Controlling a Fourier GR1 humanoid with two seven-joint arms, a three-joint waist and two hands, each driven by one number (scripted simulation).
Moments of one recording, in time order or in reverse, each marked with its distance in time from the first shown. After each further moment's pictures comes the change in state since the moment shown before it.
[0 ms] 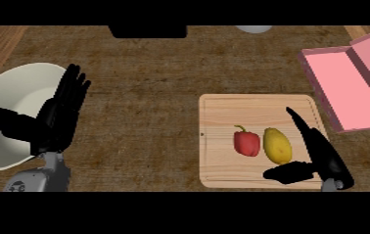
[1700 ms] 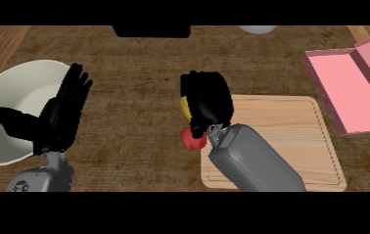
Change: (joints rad) left arm -0.007 -0.024 0.004 -0.005 -0.034 -0.011 0.009; right arm -0.702 0.173 0.456 0.316 0.525 0.023 0.101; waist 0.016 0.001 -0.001
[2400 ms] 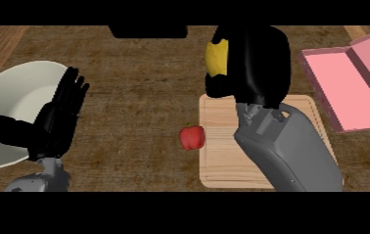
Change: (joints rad) left arm 0.037 -0.003 0.006 -0.034 0.007 -0.005 -0.001; right arm -0.147 -0.053 -0.201 -0.228 0.093 -0.071 0.242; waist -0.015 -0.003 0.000
